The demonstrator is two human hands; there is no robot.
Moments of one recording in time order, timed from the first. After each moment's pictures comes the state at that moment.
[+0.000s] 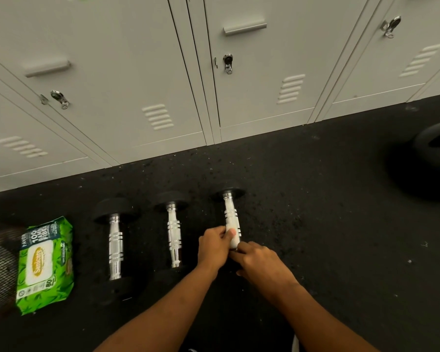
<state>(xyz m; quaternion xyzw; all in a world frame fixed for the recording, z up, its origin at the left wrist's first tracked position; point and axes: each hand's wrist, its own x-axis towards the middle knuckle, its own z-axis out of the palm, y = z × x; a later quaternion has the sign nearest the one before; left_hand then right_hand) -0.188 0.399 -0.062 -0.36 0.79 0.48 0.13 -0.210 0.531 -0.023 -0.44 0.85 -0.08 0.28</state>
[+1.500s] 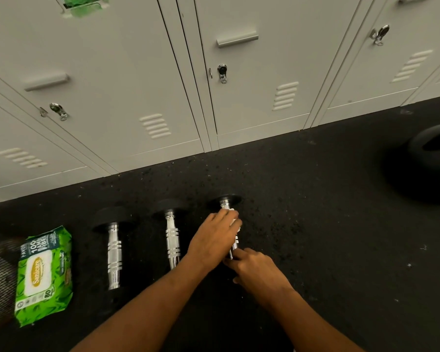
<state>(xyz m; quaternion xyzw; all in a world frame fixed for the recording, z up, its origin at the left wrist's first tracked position) -0.213 0.376 -0.057 0.13 0.99 0.01 0.03 -0.211 0.525 -0.025 -0.44 0.84 -0.07 0.30</state>
